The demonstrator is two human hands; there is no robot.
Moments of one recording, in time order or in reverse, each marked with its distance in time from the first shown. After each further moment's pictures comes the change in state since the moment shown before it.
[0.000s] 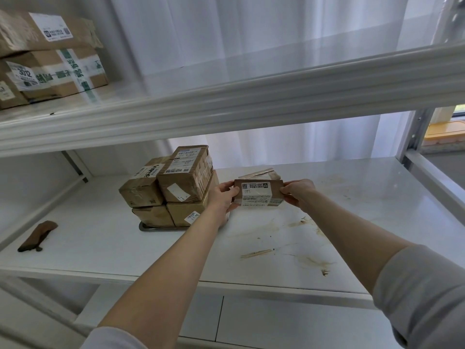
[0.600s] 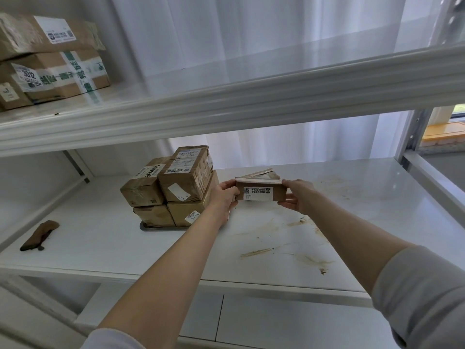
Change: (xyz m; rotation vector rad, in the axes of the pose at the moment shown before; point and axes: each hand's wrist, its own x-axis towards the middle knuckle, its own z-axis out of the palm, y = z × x) left_hand -0.012 0.005 0.003 0.007 -0.041 0.032; right_hand -0.011 0.000 -0.005 0.042 -0.079 0.070
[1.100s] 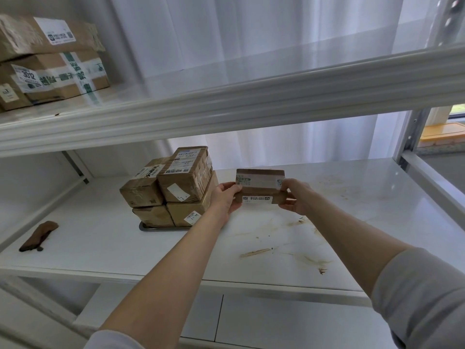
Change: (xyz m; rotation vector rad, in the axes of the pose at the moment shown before) left_hand -0.005 0.001 0.003 -0.020 0.025 -0.069; right_hand -0.009 0.001 0.002 -0.002 -0.030 -0.028
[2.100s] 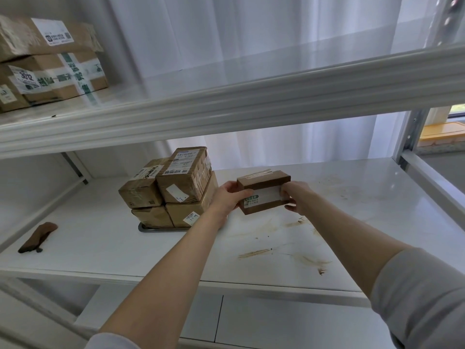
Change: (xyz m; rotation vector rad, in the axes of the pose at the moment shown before) left_hand 0.007 -0.008 -0.003 0.157 -0.194 0.145; right_hand -0.003 -0.003 0.002 -0.109 0.074 0.012
